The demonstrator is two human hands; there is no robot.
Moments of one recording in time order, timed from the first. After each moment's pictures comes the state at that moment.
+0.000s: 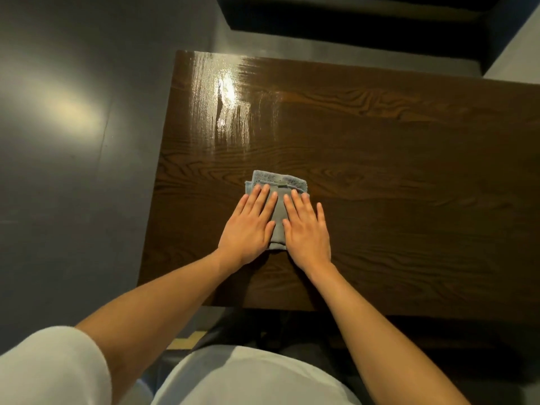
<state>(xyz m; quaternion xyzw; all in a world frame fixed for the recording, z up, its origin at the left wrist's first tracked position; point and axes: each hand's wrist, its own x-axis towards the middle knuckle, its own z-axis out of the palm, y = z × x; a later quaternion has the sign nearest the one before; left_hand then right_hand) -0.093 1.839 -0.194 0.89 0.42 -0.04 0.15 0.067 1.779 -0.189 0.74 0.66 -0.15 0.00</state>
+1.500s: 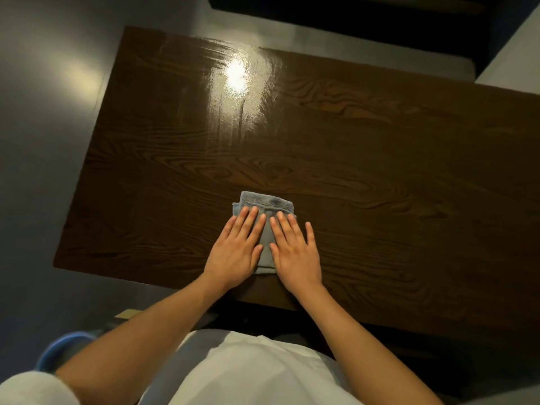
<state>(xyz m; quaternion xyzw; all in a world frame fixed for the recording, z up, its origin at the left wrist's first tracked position) 0.053 1.730 -0.190 0.87 0.46 -0.07 0.12 0.228 1.685 -0.190 0.67 0.72 -0.15 0.01</state>
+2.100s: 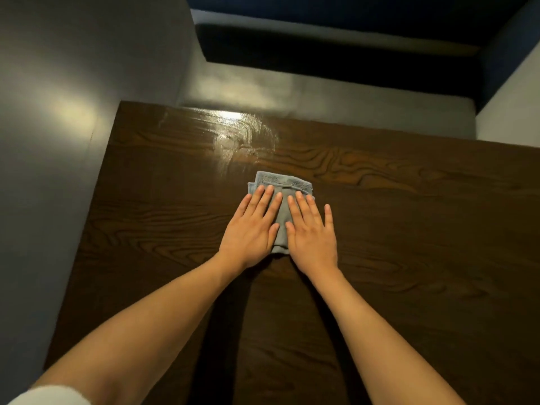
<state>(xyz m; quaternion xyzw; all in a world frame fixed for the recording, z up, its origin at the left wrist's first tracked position) 0.084 1.961 -0.203 0.89 0.43 -0.03 0.11 0.243 1.904 -0.196 0.74 0.67 -0.10 0.01</state>
